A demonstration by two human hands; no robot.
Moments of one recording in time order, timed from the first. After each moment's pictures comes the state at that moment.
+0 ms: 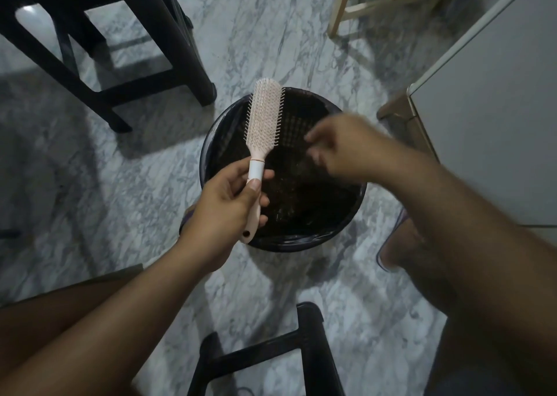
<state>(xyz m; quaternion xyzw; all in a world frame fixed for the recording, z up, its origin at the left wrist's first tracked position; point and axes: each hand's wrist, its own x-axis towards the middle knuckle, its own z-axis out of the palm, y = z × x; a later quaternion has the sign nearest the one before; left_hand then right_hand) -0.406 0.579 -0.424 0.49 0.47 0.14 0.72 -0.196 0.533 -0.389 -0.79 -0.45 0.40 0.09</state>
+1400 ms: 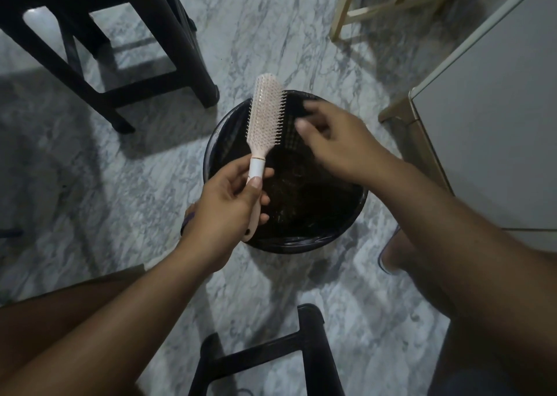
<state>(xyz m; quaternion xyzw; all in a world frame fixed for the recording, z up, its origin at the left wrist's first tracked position) -0.405 0.581 -0.421 0.49 0.48 0.16 0.70 -0.203 0.543 -0.414 -0.81 -0.41 0.34 0.27</state>
